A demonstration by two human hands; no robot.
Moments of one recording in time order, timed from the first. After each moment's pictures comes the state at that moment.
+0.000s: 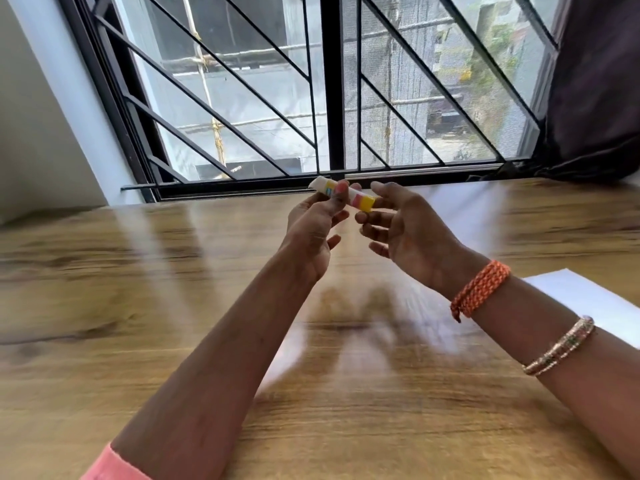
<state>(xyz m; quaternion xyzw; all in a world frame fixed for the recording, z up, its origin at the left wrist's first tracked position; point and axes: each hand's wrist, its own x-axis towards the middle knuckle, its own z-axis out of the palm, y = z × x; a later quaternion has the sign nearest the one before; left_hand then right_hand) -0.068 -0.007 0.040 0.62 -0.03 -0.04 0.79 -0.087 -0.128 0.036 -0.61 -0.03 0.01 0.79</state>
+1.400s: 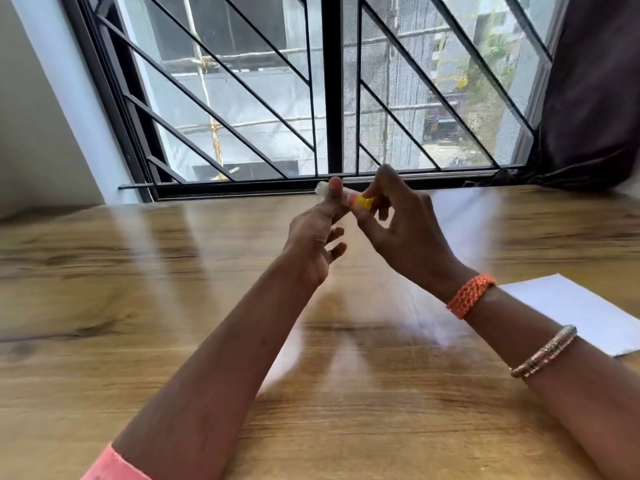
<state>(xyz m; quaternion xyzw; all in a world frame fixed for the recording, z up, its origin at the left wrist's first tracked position) -0.068 -0.008 0.036 0.61 0.02 -0.07 0.79 -0.082 -0.130 0.025 -0.80 -0.24 -0.43 0.35</state>
